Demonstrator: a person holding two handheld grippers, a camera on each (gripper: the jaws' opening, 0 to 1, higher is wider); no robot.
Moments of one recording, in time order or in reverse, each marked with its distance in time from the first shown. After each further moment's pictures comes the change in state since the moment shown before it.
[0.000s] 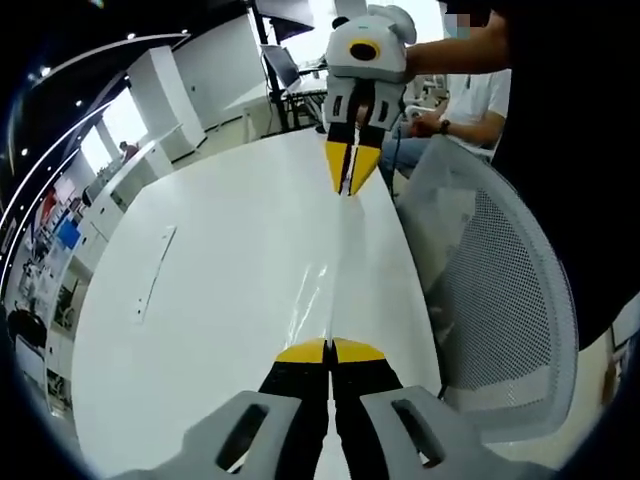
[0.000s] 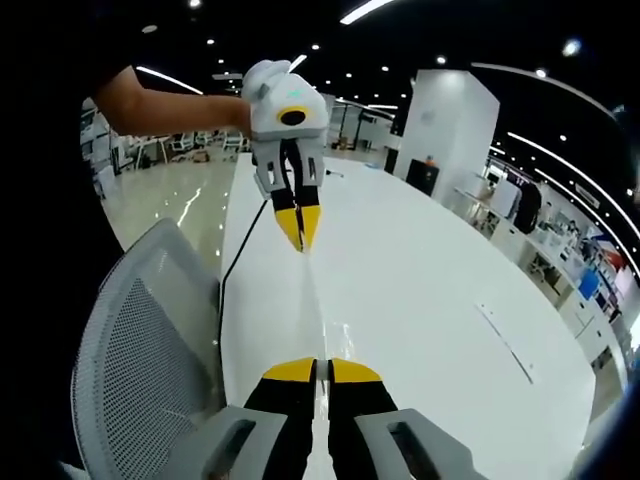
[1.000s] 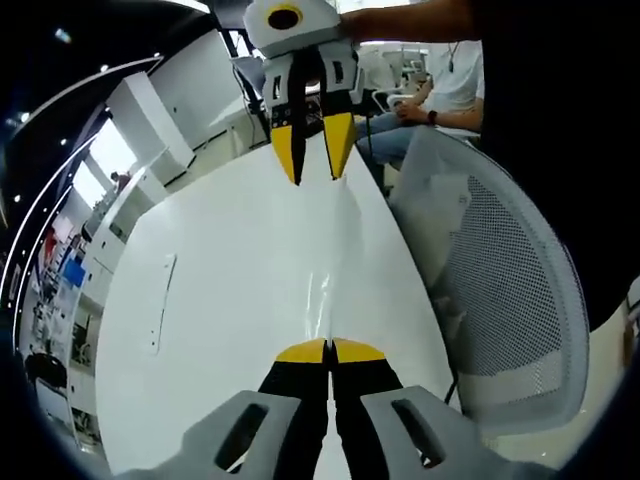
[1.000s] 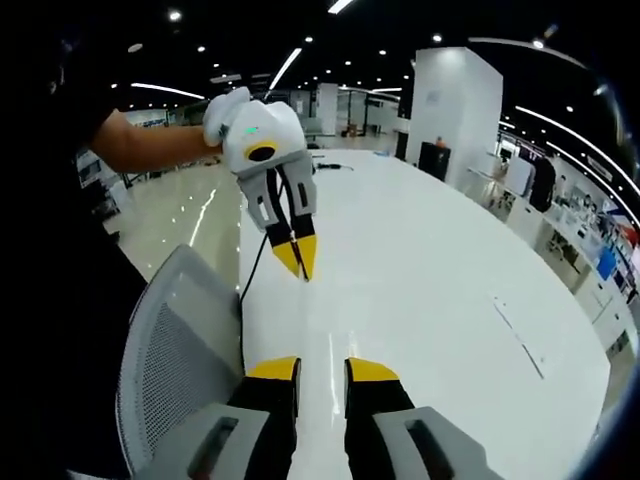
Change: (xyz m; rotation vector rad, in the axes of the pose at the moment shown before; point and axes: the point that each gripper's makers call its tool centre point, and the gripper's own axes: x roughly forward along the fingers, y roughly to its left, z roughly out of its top) left arm 0.002 -0.003 0.019 0.144 -0.005 0.022; right arm -0.019 -0.009 0.029 0.065 0.056 0.086
